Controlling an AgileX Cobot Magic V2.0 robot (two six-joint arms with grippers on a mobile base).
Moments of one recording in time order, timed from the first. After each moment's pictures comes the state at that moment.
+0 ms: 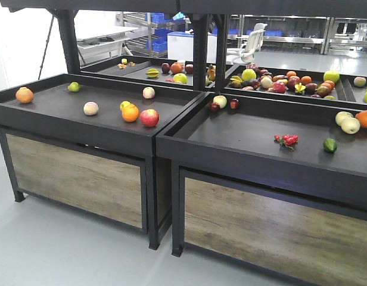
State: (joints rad) left arm -0.52 0.55 -0.28 -0.83 0.08 0.57; right arm 0.50 0.22 -0.23 0.18 0.33 0.05
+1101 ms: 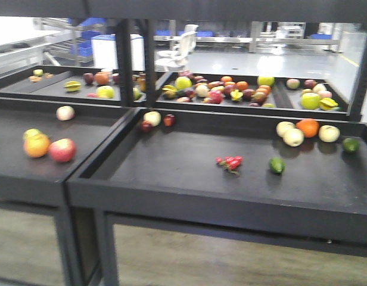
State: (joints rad) left arm -0.52 0.55 -0.28 -0.83 0.08 0.57; right arm 0.50 0.22 -0.23 0.18 0.33 0.05
